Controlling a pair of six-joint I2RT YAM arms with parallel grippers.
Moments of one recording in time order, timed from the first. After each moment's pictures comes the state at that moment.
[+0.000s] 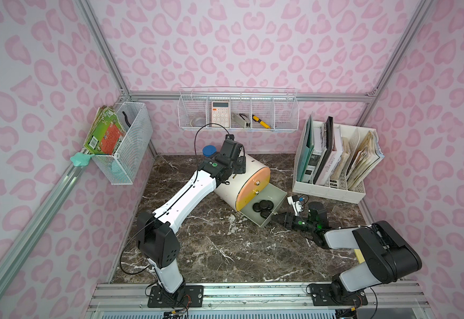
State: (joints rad) left arm -0.54 1.75 1.70 -0.65 -0.29 -0.33; right arm 0.37 1.54 0.35 0.75 -0.77 0.82
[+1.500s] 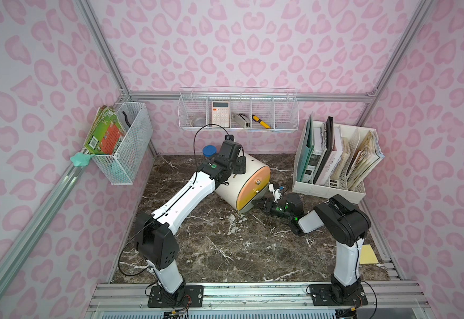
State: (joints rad) left arm -0.54 1.73 1.67 -0.62 -0.26 -0.33; right arm 0.53 1.96 0.65 1.13 -0.60 1.07
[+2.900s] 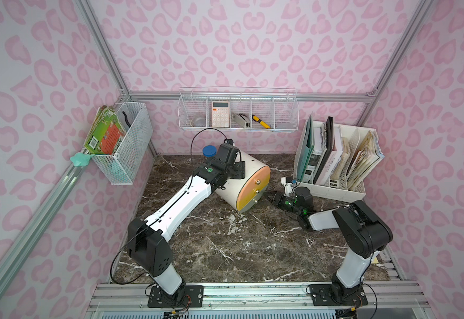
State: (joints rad) left arm -0.54 1.66 1.60 -0.65 -0.19 -0.35; right arm 0.43 1.82 0.68 0.90 -0.53 0.94
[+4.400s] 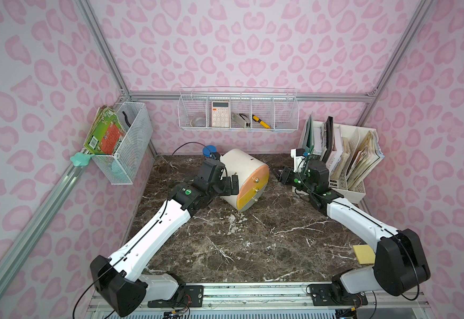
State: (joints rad) left arm -0.58 1.26 1.30 -0.71 -0.19 -0.45; right arm 0.39 1.46 1.02 0.24 -0.43 0.62
